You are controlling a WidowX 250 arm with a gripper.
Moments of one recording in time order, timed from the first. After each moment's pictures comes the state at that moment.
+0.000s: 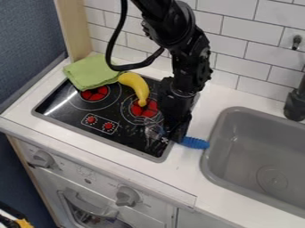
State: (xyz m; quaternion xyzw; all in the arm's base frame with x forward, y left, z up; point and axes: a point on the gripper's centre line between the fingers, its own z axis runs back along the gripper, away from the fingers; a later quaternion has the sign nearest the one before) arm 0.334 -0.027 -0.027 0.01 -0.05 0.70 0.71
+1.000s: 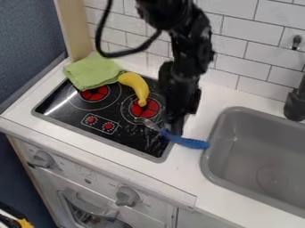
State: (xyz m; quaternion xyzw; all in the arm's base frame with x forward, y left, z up) arm 0.339 -0.029 0.019 -0.03 -0.08 0.70 0.71
